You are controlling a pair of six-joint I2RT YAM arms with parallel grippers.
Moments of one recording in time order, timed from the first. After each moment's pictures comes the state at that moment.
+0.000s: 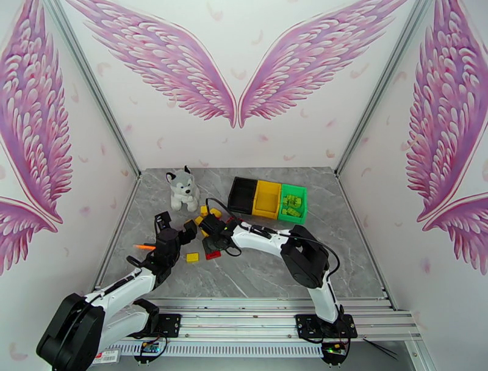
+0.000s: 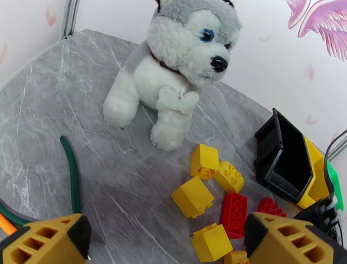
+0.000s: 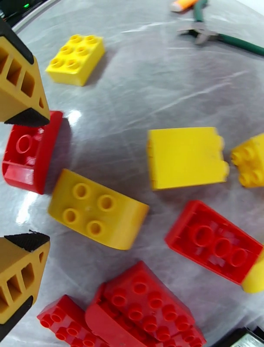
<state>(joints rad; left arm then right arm) -0.41 1.10 0.33 0.36 -0.39 -0.60 0.97 2.09 1.58 -0.61 0.13 0.51</state>
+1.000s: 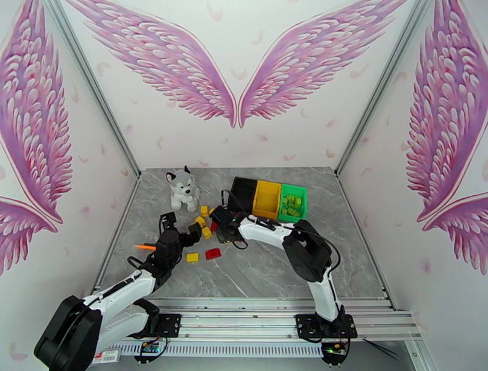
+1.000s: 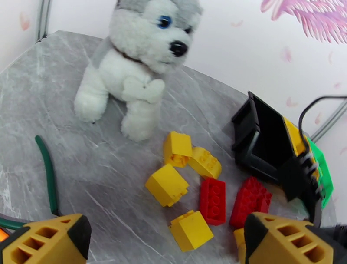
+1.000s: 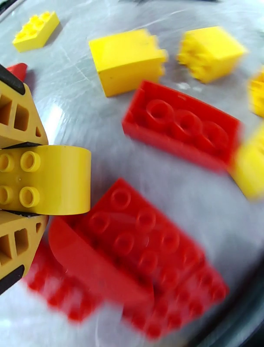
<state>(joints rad) -0.47 1.08 0.31 0.39 -0.29 -0.53 0.82 2.03 1.51 -0.60 0.16 0.58</state>
